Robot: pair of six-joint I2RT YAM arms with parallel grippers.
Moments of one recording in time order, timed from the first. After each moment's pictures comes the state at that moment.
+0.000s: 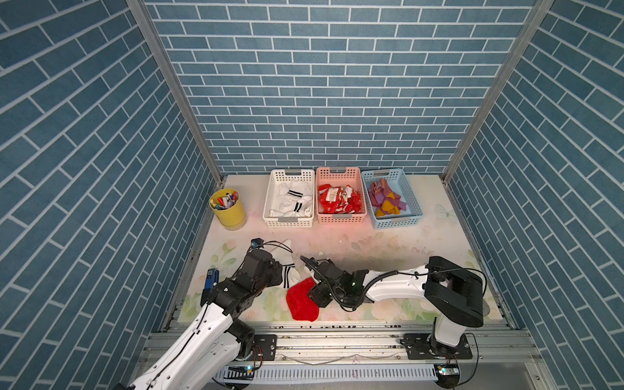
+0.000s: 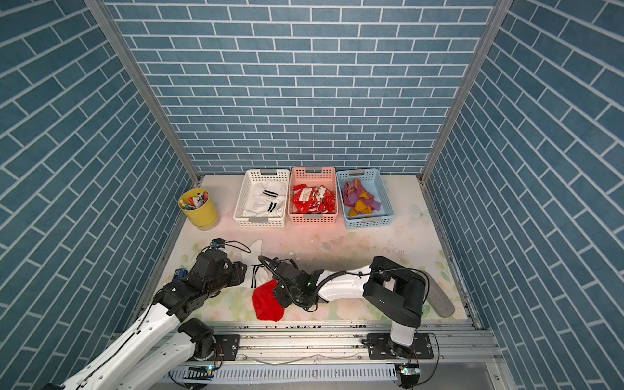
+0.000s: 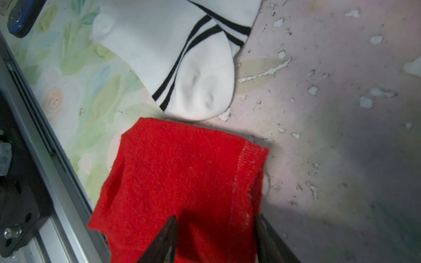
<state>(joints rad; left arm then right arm) -0.50 0.68 0.52 -0.65 -0.15 -0.59 1.25 1.77 0.93 -0.07 0.00 0.45</state>
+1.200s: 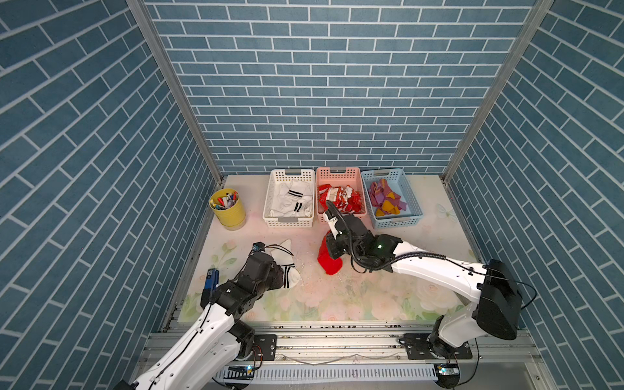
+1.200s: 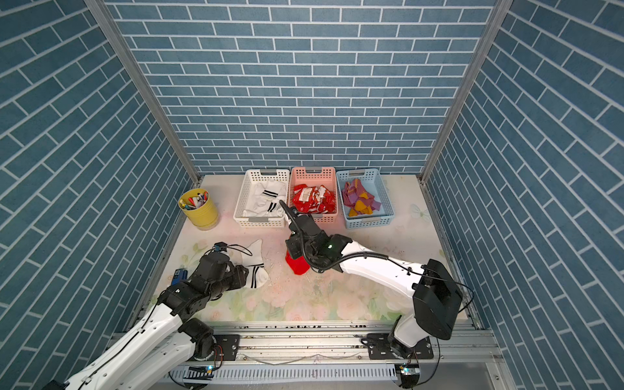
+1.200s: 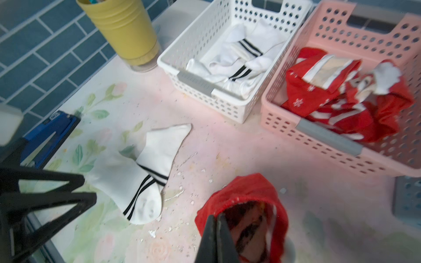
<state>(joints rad) -0.50 0.69 0.45 -0.62 -0.12 -0.61 0.99 1.53 1.20 -0.32 0.17 0.27</state>
